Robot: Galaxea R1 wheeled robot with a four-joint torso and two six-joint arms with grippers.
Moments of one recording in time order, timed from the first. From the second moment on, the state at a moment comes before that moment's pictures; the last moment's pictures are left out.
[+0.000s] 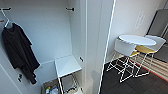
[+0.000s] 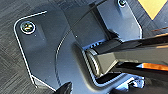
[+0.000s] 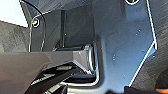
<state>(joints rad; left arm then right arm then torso) 1.49 3.11 -2.91 1.44 -0.15 -1.18 -1.55 3.11 -2.76 -0.53 0.09 0.49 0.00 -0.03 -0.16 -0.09</state>
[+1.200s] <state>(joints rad) 1.49 3.11 -2.91 1.44 -0.15 -1.18 -1.55 3.11 -2.76 -0.53 0.09 0.49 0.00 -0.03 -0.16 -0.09</state>
